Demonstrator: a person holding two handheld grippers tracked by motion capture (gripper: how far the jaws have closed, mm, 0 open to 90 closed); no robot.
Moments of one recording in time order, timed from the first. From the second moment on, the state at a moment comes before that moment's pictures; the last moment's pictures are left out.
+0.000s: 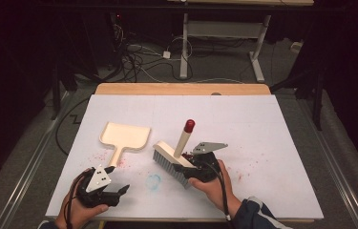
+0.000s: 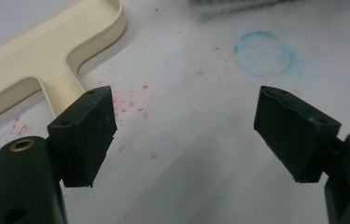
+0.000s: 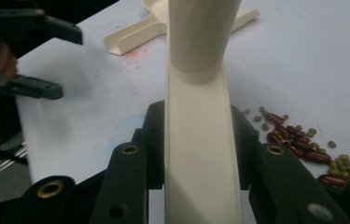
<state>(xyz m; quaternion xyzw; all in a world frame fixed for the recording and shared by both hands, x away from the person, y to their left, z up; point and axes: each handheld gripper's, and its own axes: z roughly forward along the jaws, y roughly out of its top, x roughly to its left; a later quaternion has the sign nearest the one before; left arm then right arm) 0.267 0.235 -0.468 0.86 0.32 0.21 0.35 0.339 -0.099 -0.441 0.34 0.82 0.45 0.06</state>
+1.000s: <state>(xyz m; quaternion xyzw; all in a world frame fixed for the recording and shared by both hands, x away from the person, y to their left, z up) 0.265 0.227 -0.469 0.87 0.30 0.20 0.34 0.348 -0.178 -0.428 0.42 0.78 0.45 0.11</state>
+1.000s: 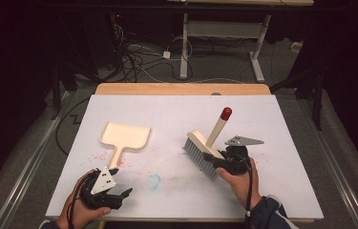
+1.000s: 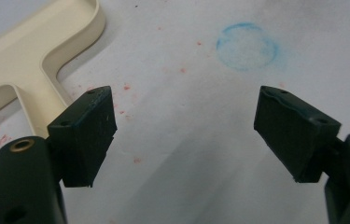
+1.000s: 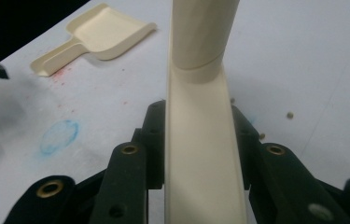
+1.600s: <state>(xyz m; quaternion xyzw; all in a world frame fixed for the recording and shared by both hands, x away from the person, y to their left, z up) 0.266 0.225 -0.472 0.88 0.29 0.19 0.33 0.316 -0.194 -0.425 0.07 0.91 0.41 0.04</state>
